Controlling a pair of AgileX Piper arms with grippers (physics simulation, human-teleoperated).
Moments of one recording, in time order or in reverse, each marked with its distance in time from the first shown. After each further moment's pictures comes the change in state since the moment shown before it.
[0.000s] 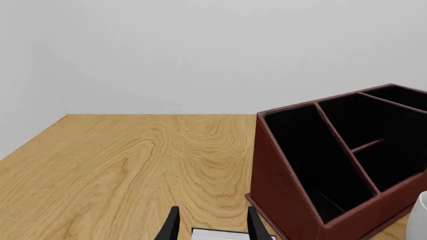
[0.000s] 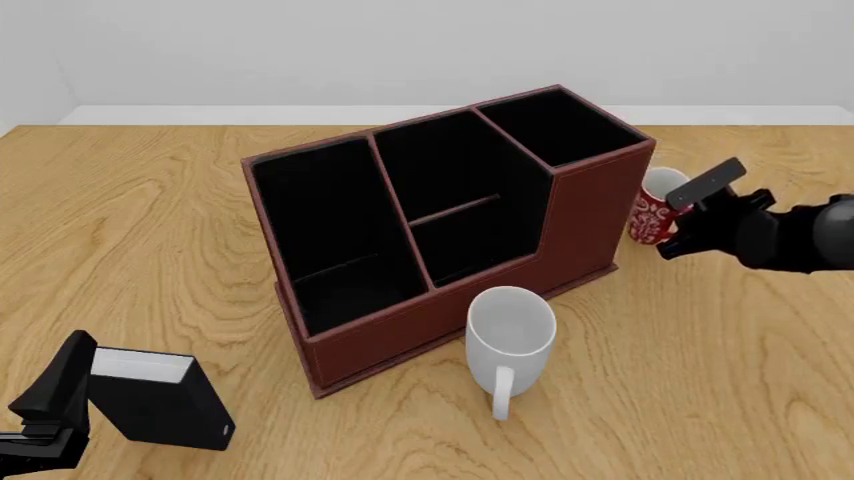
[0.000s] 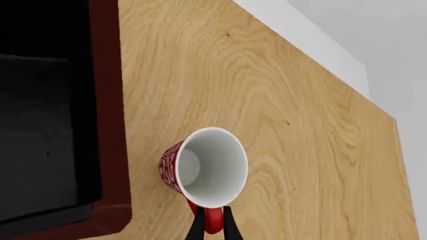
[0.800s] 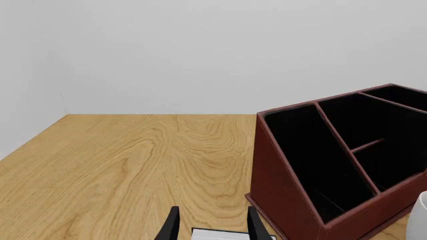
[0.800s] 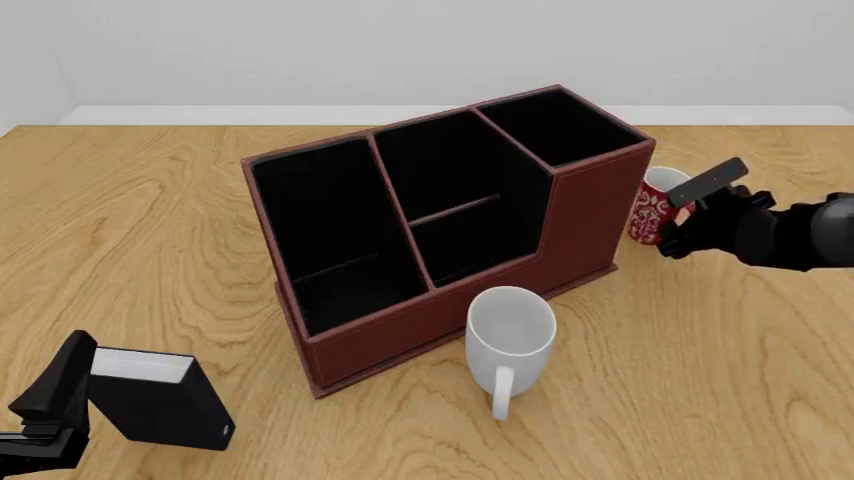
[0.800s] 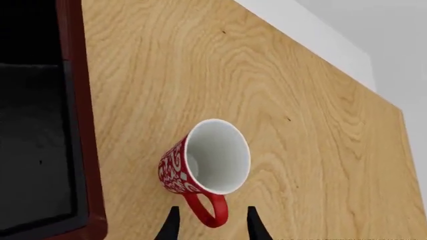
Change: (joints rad) left arm 0.000 0.000 0.000 0.000 0.000; right arm -0.003 0.020 -0.025 0.014 0.018
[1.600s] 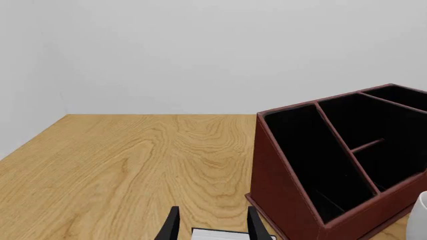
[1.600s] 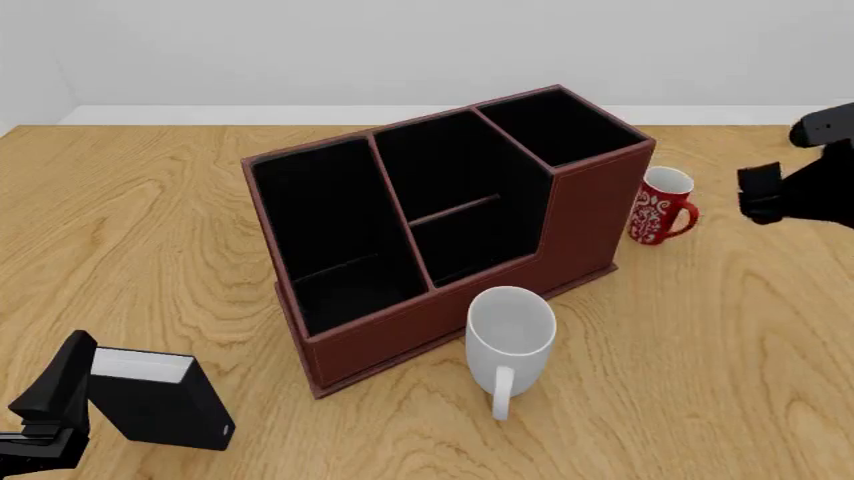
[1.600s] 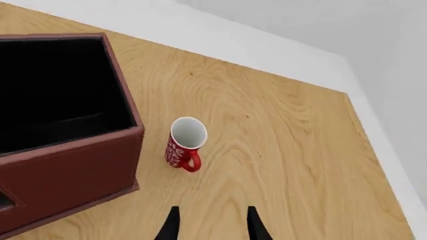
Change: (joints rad) left arm 0.000 0.000 0.000 0.000 0.000; right arm 0.003 -0.757 0.250 0.329 0.244
